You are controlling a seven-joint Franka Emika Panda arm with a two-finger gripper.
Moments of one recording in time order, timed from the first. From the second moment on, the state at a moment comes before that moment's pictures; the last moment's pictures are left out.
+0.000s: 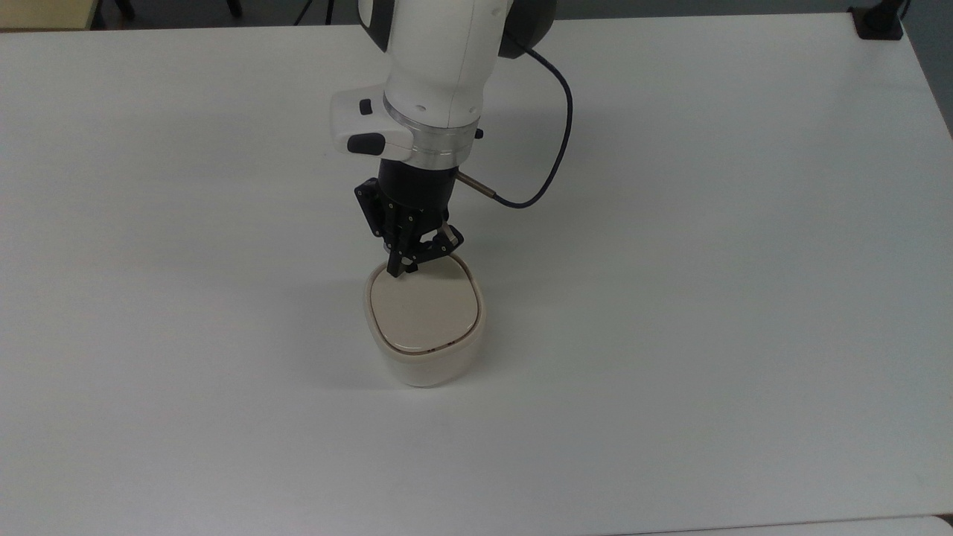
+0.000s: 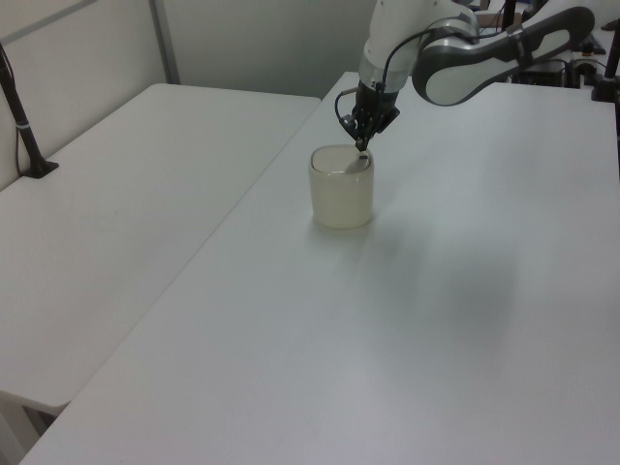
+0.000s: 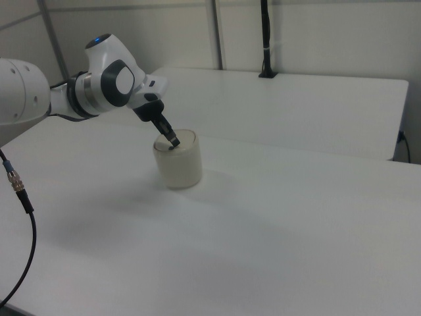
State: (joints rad) arm 0.12 0.37 -0.01 -1.61 -0.33 2.27 0.90
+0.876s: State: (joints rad) arm 0.14 0.38 0.01 -1.62 -0.39 2.27 0.90
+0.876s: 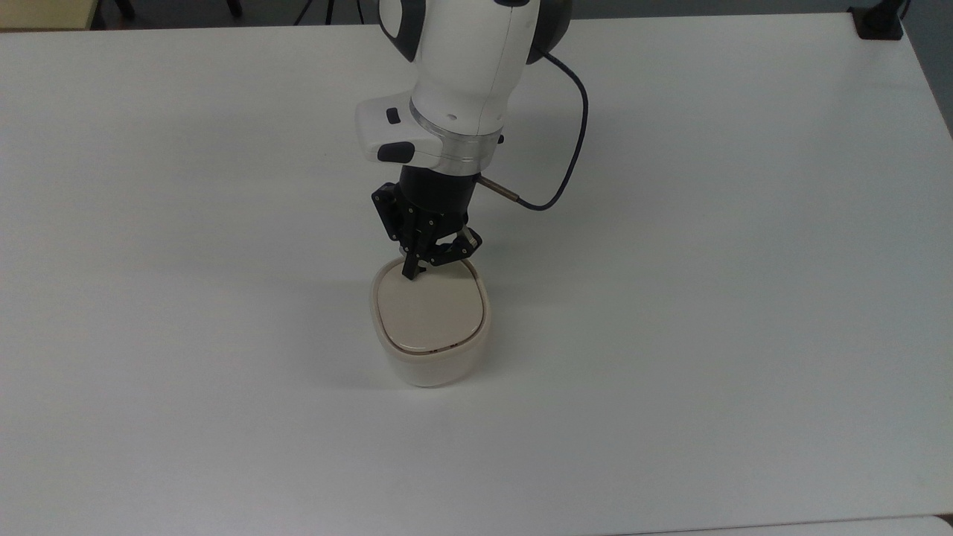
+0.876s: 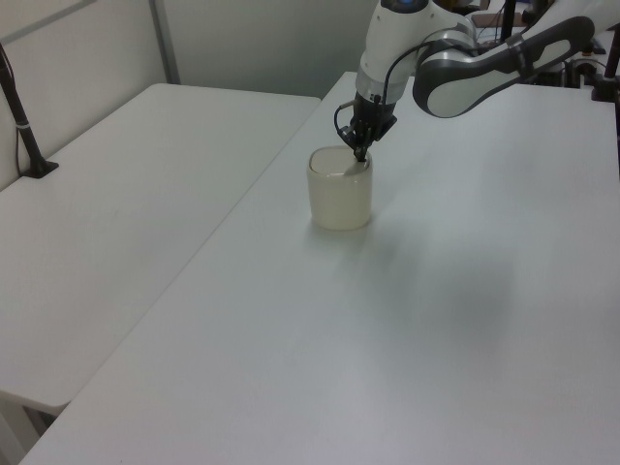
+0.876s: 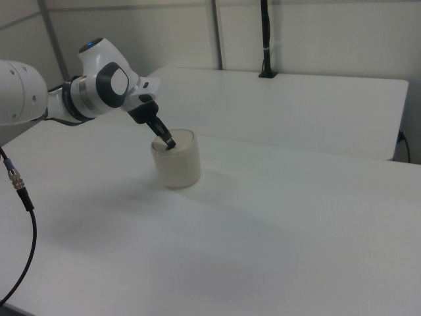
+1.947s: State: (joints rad) arm 0.07 0.17 0.01 -1.62 -0.20 2.10 0.84
